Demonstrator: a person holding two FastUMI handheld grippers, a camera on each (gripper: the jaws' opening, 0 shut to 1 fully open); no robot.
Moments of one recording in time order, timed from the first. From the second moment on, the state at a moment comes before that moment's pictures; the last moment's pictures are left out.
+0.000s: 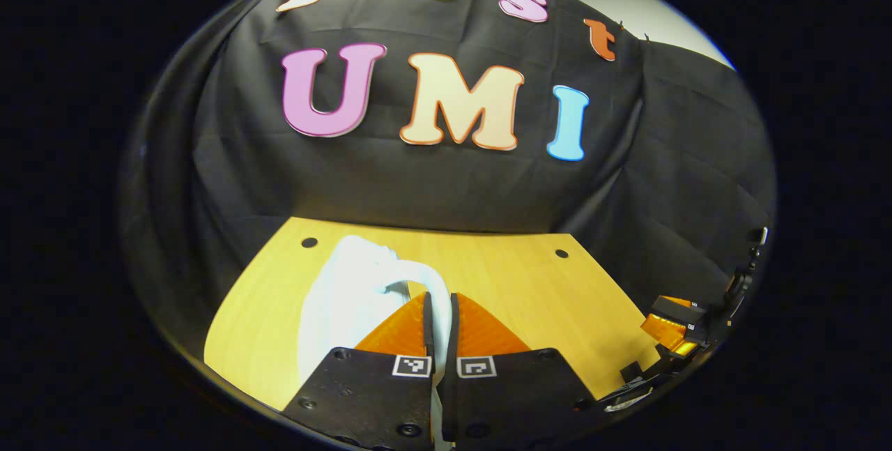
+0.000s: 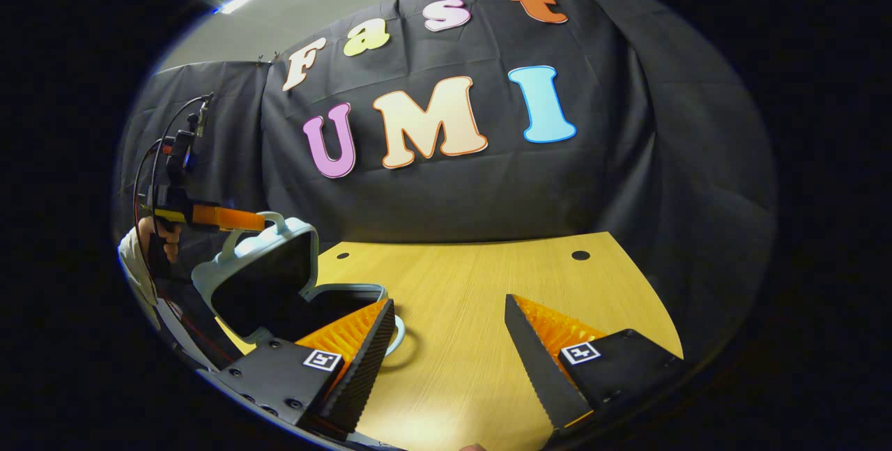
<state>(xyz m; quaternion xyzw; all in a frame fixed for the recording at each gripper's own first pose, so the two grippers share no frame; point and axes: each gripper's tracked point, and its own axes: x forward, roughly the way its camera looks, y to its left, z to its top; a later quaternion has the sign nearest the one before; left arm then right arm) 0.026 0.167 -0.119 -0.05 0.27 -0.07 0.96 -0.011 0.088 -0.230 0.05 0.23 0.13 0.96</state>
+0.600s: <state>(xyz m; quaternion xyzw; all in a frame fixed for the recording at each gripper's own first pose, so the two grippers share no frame) 0.027 0.087 -0.222 -0.02 0.35 -0.12 0.93 -0.005 0.044 -0.224 0.04 0.23 0.09 0.97</state>
